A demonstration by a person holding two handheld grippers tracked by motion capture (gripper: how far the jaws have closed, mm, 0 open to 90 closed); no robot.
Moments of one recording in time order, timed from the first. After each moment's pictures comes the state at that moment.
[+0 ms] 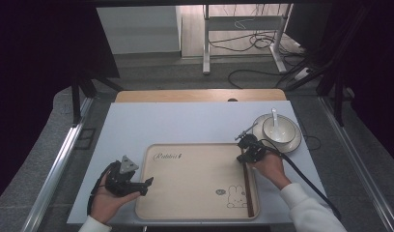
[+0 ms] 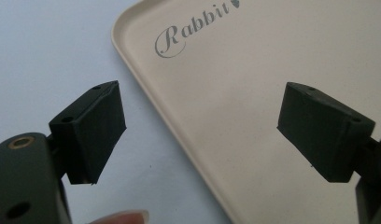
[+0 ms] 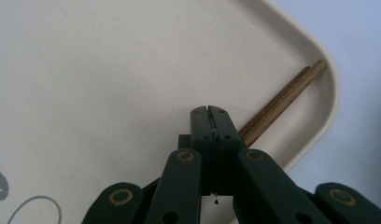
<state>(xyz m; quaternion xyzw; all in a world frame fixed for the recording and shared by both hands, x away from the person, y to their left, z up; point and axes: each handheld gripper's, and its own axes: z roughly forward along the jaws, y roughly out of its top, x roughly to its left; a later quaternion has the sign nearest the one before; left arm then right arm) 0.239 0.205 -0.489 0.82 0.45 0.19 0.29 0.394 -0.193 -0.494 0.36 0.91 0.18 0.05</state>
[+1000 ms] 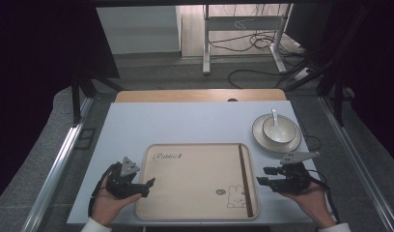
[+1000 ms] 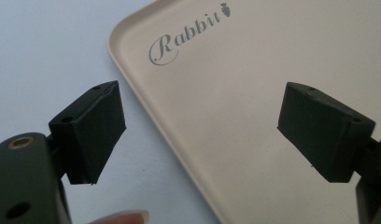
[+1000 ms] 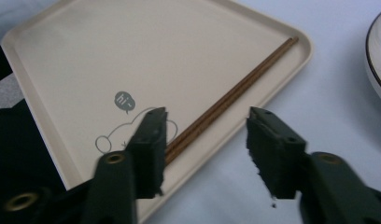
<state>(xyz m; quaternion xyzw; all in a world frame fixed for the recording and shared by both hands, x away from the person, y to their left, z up) 0.233 0.199 -0.485 0.82 0.45 0.20 0.30 0.287 -0.291 -0.459 0.33 0.86 0.39 0.06</state>
